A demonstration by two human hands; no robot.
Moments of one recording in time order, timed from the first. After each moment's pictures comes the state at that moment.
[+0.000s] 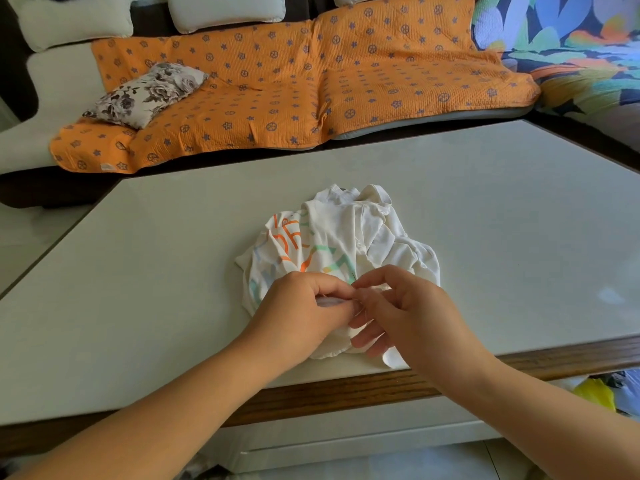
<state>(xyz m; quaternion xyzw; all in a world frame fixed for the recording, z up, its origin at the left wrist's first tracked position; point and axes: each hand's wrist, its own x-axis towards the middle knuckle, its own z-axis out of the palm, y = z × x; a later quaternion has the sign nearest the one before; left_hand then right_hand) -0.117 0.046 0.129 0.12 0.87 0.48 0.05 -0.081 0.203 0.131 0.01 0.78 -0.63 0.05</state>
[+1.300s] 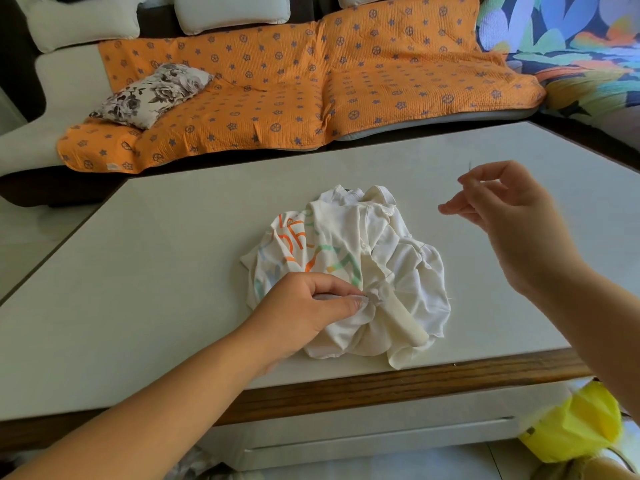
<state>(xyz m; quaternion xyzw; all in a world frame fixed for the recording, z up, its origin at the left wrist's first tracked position) -0.119 0.038 0.134 0.07 0.82 0.55 0.16 -0.140 0.277 0.166 0.04 0.73 -0.64 -0.23</state>
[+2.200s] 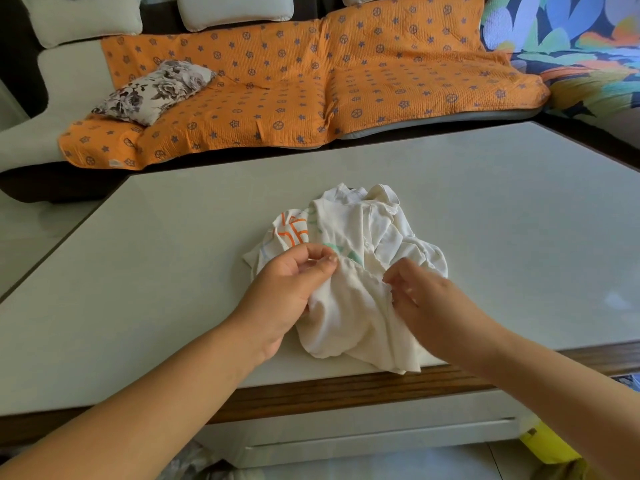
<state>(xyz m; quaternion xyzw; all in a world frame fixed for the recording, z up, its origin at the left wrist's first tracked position) -0.127 0.032 0.137 -0.01 0.73 0.68 0.11 -0.102 0.225 0.125 -0.07 0.94 -0.35 0.00</state>
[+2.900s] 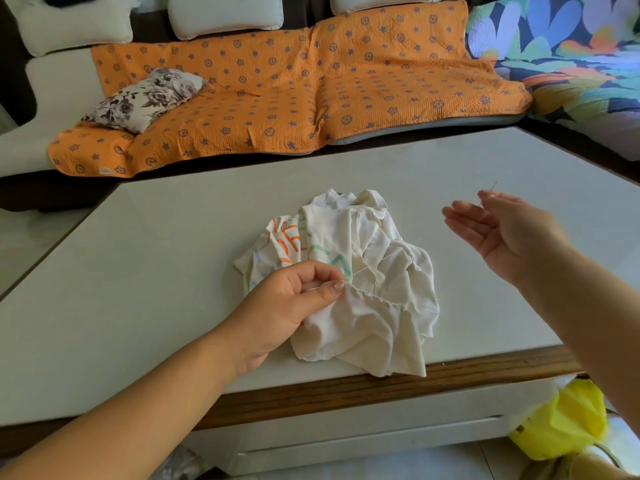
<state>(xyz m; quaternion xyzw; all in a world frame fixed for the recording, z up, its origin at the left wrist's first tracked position) -0.121 0.032 0.135 0.10 0.73 0.66 0.18 -0.161 0.306 0.156 0.20 0.46 -0.86 -0.13</state>
